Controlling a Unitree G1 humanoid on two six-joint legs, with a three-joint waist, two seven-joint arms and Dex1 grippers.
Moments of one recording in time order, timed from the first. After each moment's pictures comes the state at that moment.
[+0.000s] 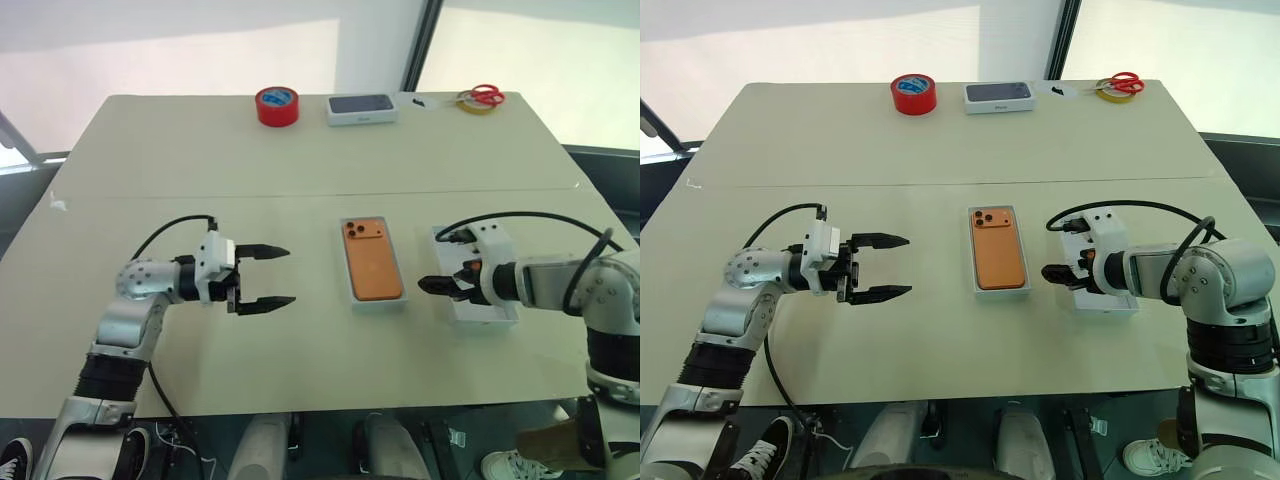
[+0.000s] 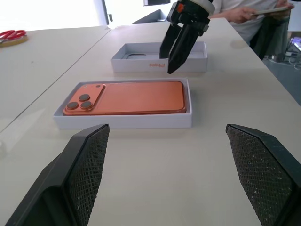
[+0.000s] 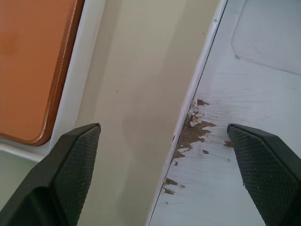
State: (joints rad) left arm -0.36 0.56 -0.02 0.07 -0.41 0.01 -1.31; right arm -0.52 -0.74 -0.17 -0.23 0.92 1.61 0.06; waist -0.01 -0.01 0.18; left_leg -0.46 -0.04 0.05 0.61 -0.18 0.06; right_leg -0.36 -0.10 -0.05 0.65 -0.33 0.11
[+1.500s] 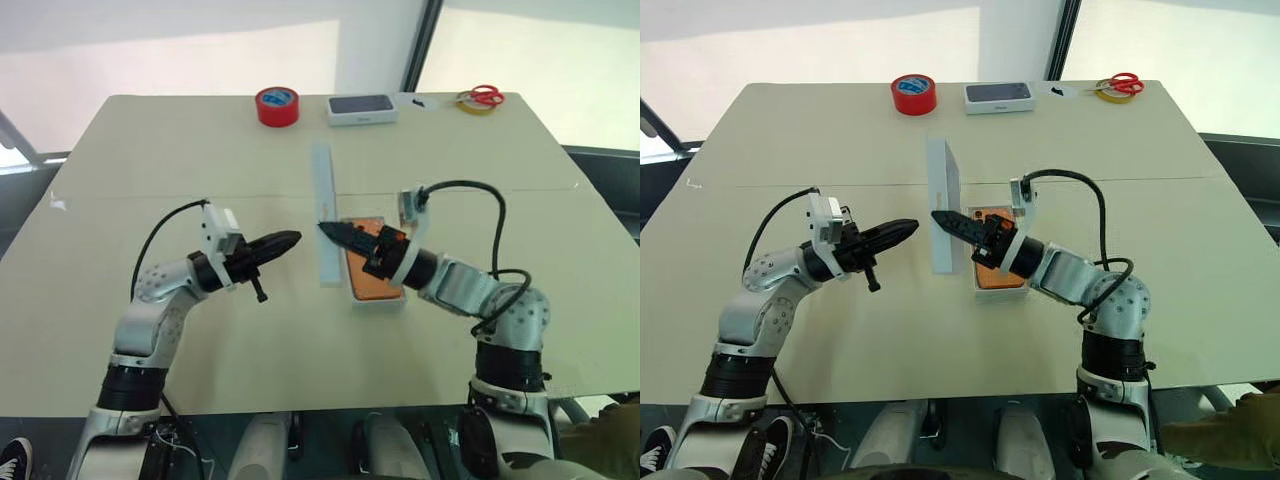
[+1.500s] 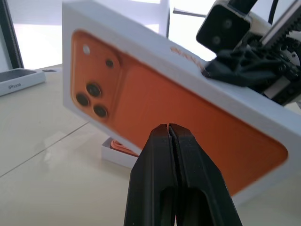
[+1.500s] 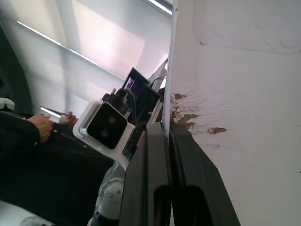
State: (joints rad) left arm -0.32 0.43 0.03 -0.10 -0.51 0.22 -0.98; right arm -0.45 -0.22 -0.20 -0.14 1.54 1.25 0.04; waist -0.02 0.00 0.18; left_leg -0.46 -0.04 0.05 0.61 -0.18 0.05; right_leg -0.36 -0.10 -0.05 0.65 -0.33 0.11
